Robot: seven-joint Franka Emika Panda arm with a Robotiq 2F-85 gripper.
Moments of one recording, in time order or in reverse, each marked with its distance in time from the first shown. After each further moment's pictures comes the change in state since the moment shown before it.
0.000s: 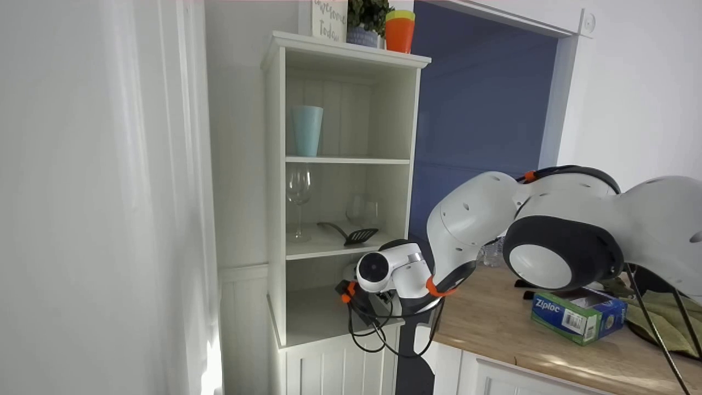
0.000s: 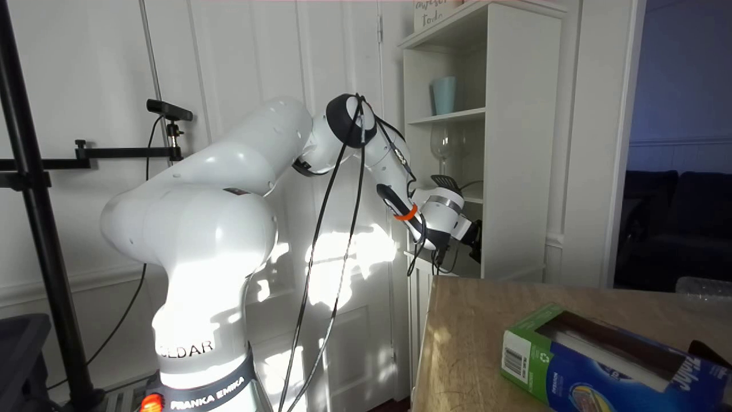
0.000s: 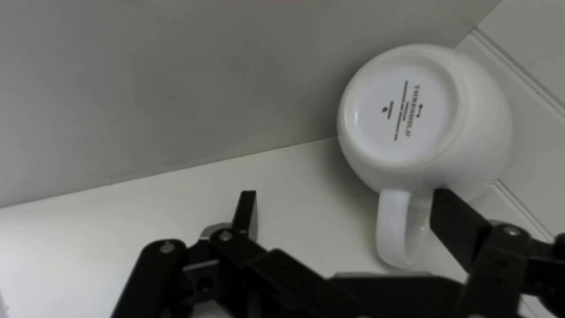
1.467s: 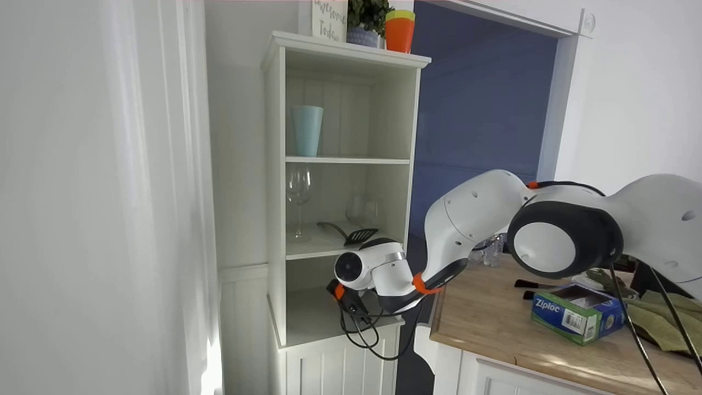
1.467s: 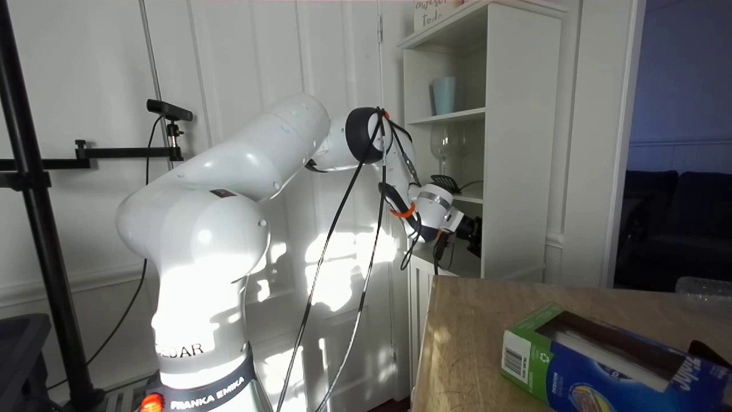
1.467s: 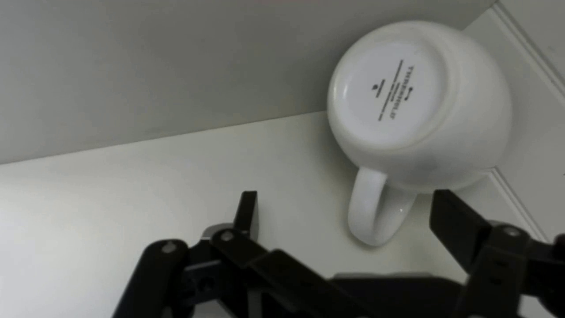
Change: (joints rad) arm -0.189 -0.001 0.364 0.152 -0.157 -0.402 -0.108
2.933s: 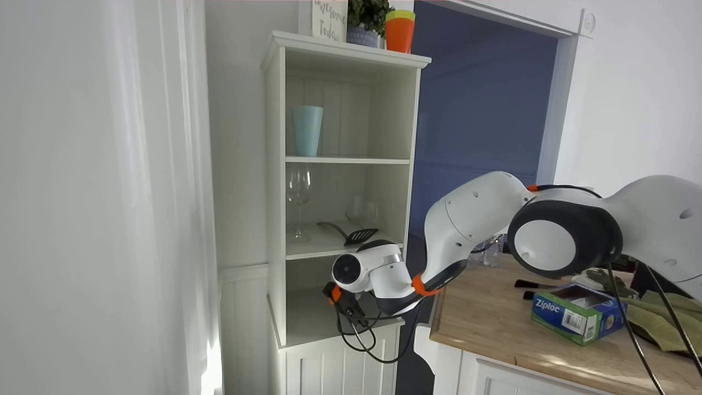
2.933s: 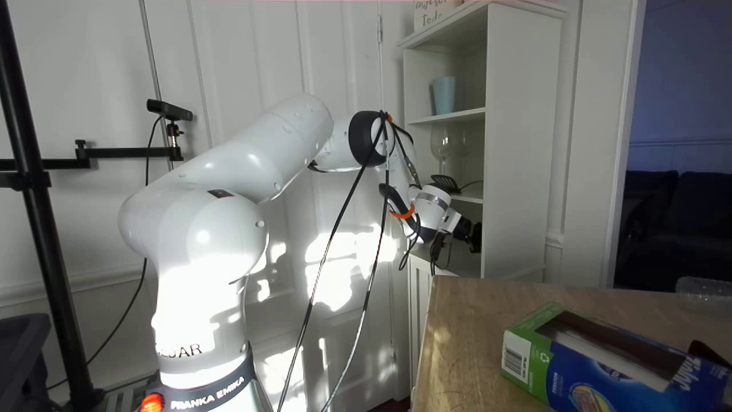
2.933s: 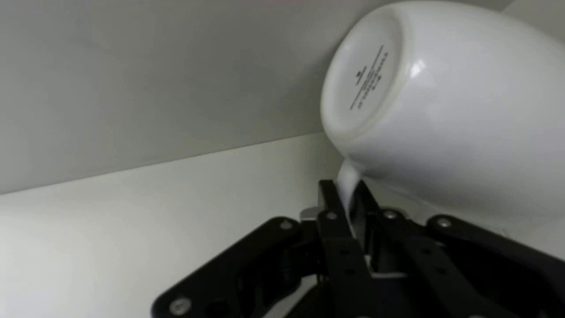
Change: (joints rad) arm -0.028 0.008 0.062 0.011 -0.048 0.000 0.001
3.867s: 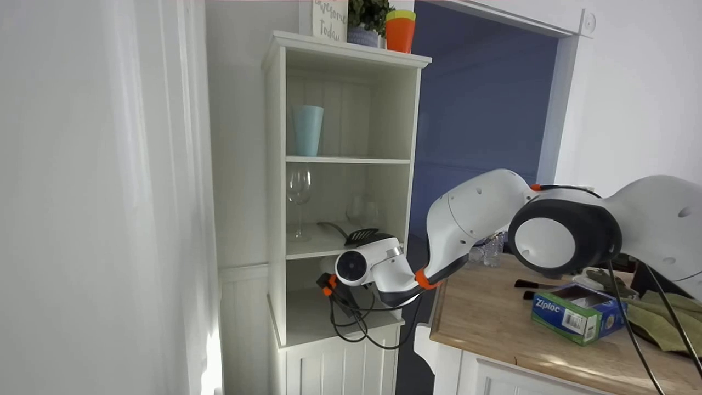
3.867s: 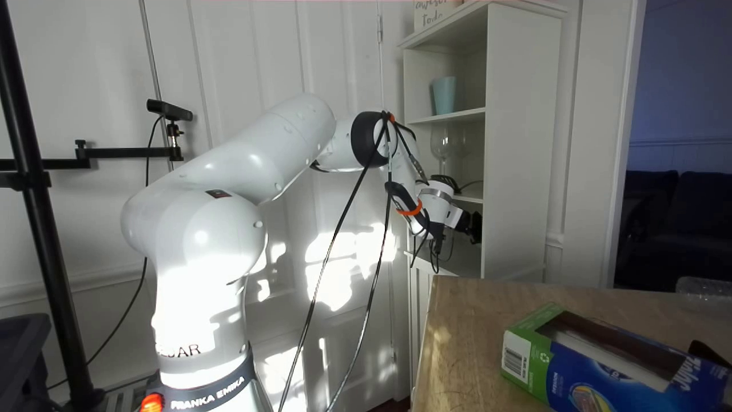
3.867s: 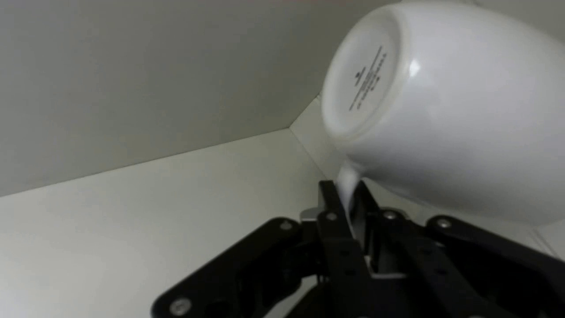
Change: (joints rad) arm -0.029 0.002 0.027 0.048 -0.162 0.102 0.117
